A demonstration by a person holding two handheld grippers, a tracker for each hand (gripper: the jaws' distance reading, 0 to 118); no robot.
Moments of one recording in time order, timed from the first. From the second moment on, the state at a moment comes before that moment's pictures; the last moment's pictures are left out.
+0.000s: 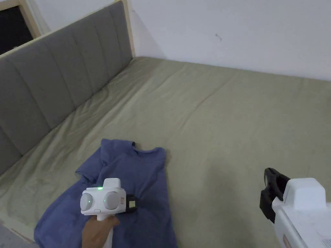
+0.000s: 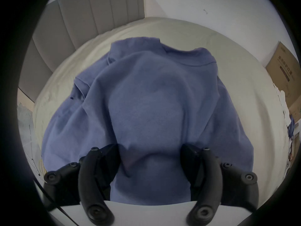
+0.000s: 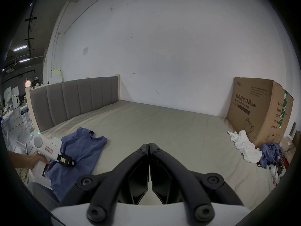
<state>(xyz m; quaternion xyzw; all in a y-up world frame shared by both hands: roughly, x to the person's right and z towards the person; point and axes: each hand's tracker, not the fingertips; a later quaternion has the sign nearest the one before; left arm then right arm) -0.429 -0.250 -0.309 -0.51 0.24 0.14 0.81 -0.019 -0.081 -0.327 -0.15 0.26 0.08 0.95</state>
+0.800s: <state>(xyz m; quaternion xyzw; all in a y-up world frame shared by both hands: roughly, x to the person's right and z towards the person) -0.385 -0.093 -0.233 -0.31 0.13 0.26 0.91 0.041 -0.051 -0.300 -0.12 0.24 0.04 0.96</state>
